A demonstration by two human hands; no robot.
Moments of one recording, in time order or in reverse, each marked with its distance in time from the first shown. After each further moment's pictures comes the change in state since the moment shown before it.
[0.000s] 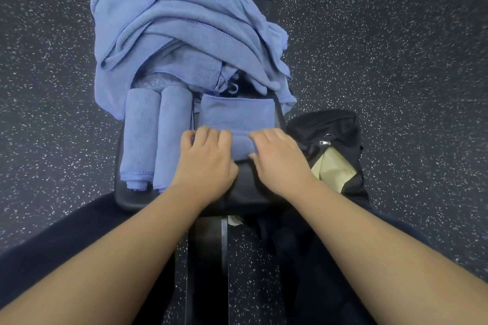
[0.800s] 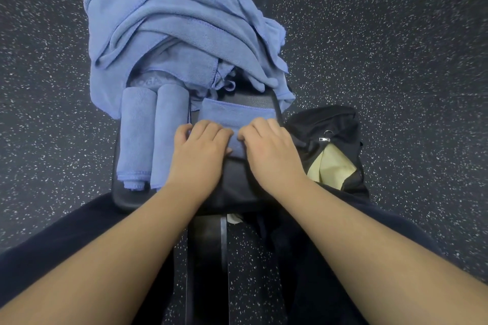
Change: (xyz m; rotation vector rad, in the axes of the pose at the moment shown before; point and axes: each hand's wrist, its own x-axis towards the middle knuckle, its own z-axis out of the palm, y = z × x) left_hand 0.004 -0.009 0.006 -0.118 0.141 0.001; right_hand 0.005 -0.014 0.000 -0.026 0.308 -0.051
